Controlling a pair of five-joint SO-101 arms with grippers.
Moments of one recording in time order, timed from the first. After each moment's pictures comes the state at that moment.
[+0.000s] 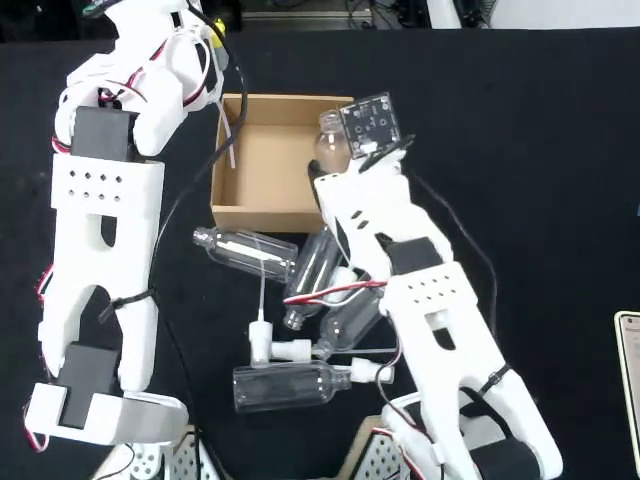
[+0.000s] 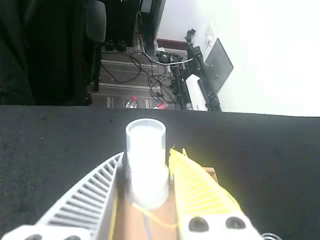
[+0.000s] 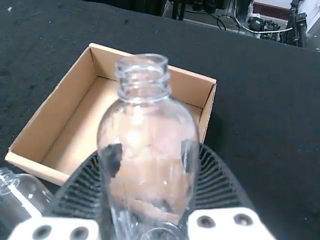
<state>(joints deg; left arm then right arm) 3.3 -6.2 -25.1 61.4 10.5 -15.7 -31.7 51.6 19.8 3.9</state>
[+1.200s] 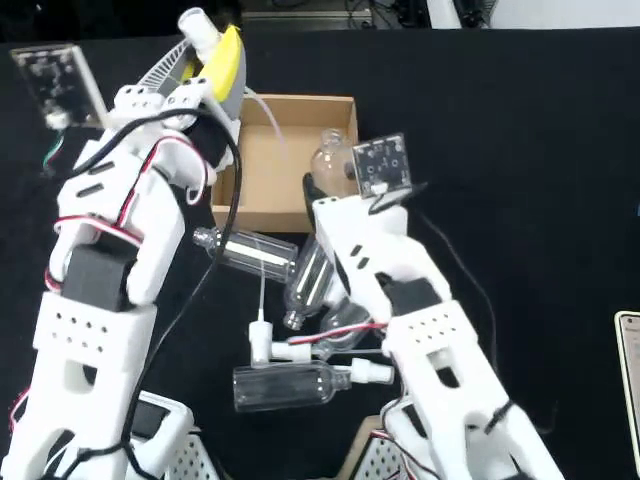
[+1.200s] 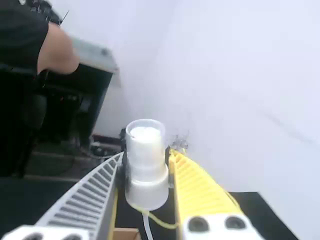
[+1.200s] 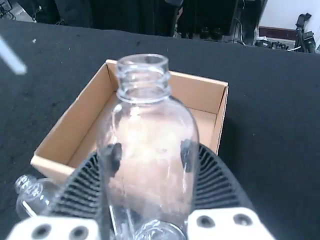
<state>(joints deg) 11.8 -45.6 20.9 26.3 20.0 -18.7 -44.1 67.2 9.2 -2.1</state>
